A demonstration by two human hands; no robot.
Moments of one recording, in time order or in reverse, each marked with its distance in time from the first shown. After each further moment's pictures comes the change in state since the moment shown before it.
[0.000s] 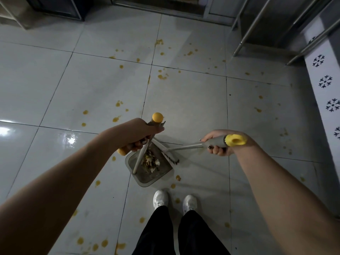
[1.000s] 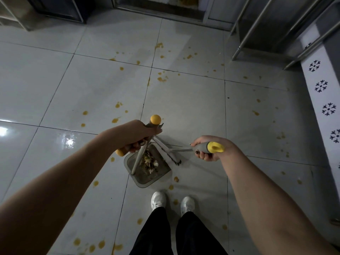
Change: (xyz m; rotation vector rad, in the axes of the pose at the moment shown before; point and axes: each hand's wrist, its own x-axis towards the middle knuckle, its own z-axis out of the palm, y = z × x) left_hand -0.001 -0.011 0.002 -0.006 0.003 0.012; right_hand 0.014 0.006 0.033 0.060 0.009 -0.021
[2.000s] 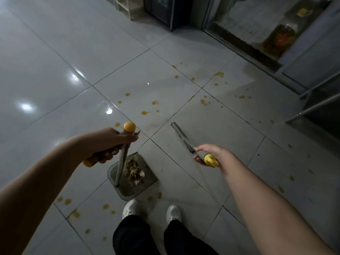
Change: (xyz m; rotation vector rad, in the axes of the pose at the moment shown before) left_hand -0.076 -0.009 0.062 -0.507 0.275 -0.231; right_hand 0.008 -0.085 -0.059 -0.359 0.004 -0.172
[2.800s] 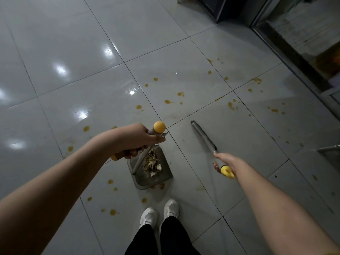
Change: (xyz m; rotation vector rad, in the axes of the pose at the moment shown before) left_hand 0.018 -0.024 0.034 -0.030 0.077 -0.002; right_hand 0.067 0.002 -0.006 -0.111 0.104 -0.004
